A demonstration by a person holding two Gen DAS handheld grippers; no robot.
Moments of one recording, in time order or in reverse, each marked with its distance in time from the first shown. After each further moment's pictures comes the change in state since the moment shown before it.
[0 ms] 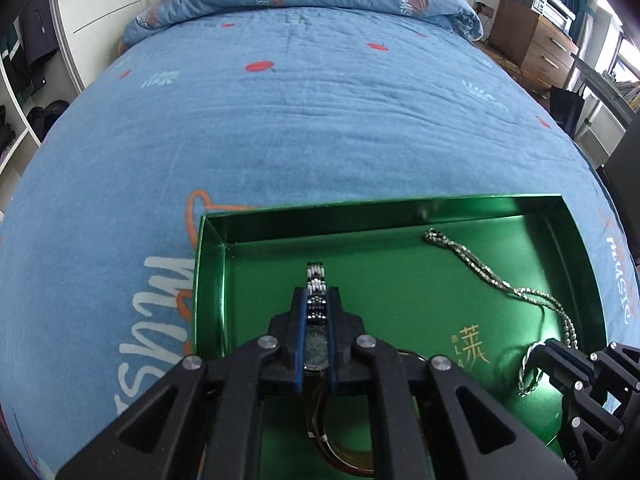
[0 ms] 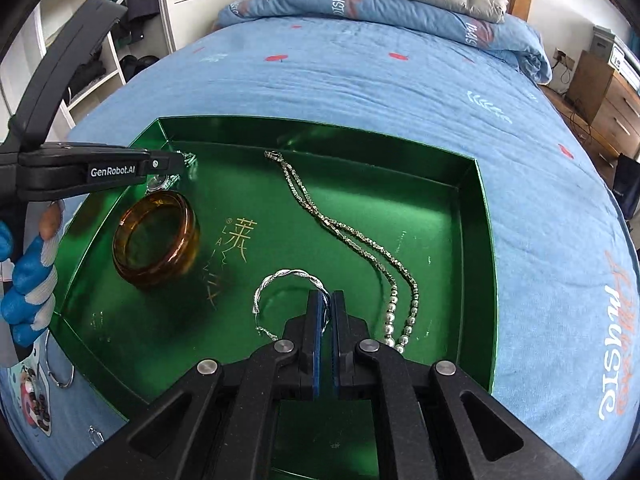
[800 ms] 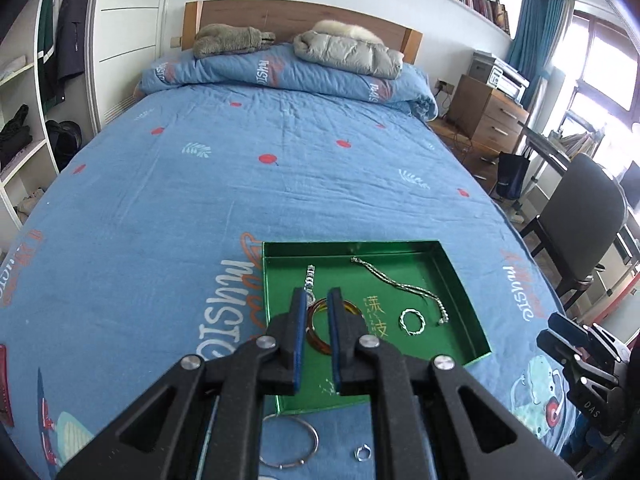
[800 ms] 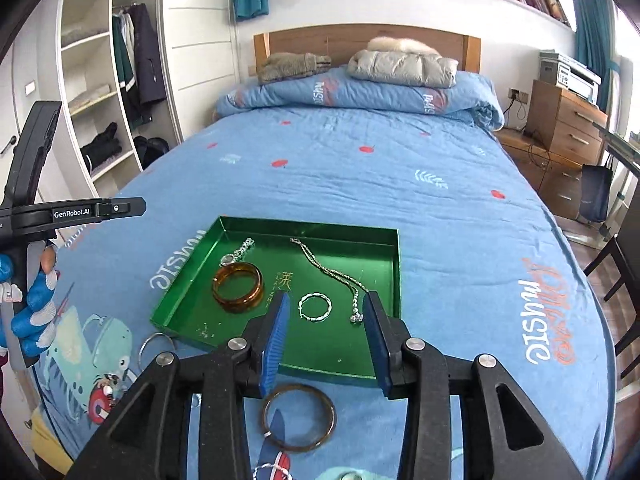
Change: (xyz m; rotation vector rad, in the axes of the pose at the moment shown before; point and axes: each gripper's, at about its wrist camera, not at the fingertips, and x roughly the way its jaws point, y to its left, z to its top) left arm -0.225 0.036 -0.063 -0.044 -0.274 -0.146; right arm -0.187 0.007 -0.046 0.109 -0.298 -0.003
